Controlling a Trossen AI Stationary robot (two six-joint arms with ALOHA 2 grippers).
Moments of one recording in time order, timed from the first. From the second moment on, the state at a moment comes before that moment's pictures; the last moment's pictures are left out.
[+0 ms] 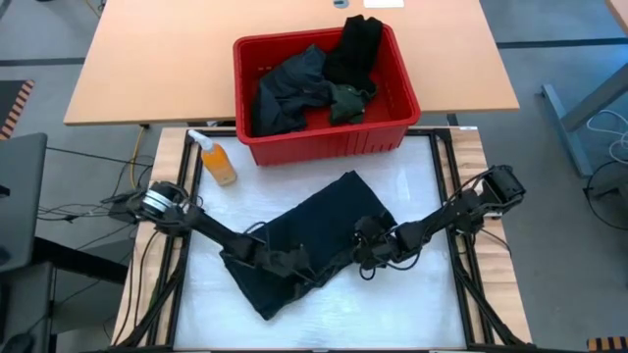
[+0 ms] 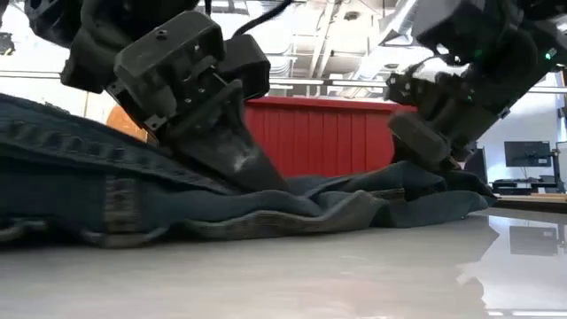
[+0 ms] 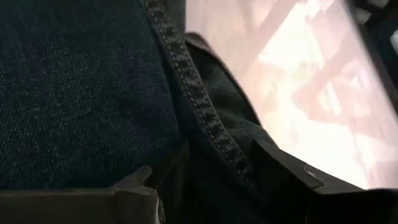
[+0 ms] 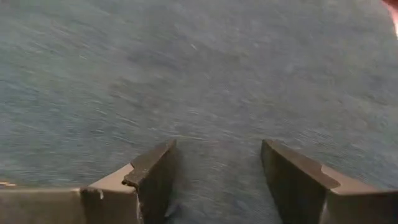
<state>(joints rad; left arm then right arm) -0.38 1.92 0.86 0.42 -0.14 -0.55 0.38 1.66 0.76 -0.27 0.76 0.90</state>
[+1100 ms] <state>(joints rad) -0.45 1.88 0.85 0.28 -0.04 -0.55 0.01 1.34 0.48 -0.19 0.29 0.93</state>
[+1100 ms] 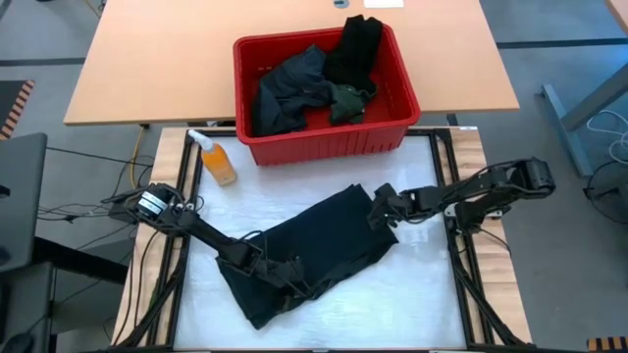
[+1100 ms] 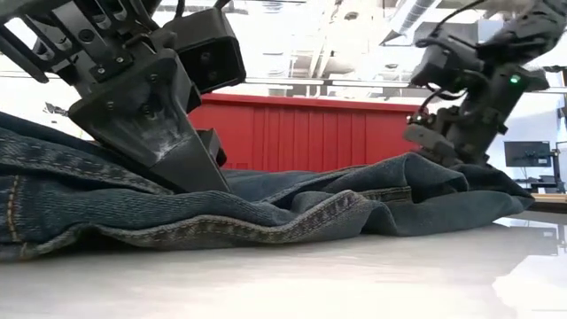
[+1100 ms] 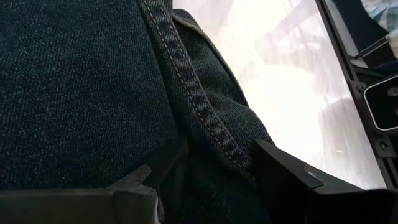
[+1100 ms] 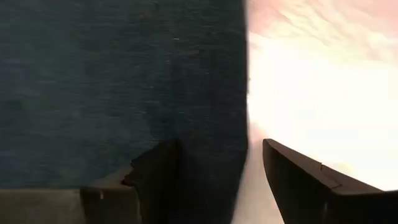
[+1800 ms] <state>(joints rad) -0.44 1.56 0.85 0.21 -0.34 -0.34 0.07 1.31 0.37 0.03 0.28 0.87</state>
